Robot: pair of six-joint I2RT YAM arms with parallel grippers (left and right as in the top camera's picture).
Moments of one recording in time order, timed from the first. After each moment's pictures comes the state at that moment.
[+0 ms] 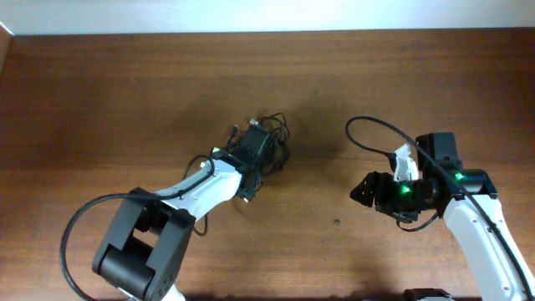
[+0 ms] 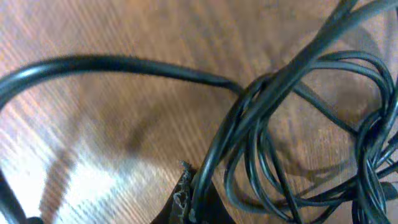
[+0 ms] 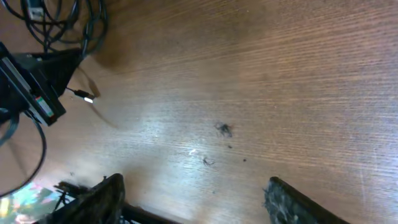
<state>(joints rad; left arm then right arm) -0.51 1.79 0.97 -0.42 -0.13 -1.68 0.00 1.26 0.86 -0.97 -0.52 0.33</state>
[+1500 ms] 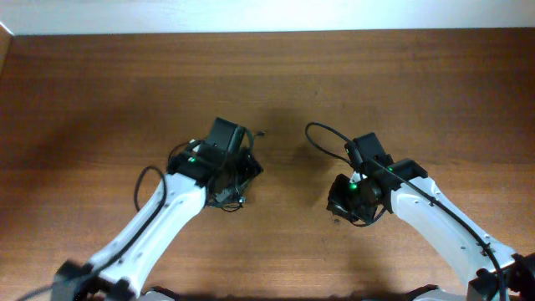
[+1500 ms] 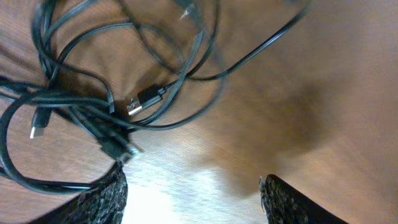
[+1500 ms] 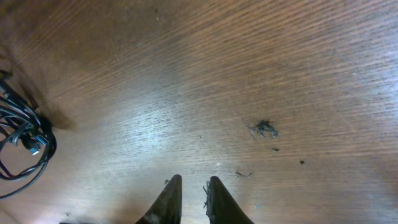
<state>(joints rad) -0.42 1.45 1.00 -0.73 0.09 -1.06 0.37 1.46 0.87 -0.81 -0.36 0.87</state>
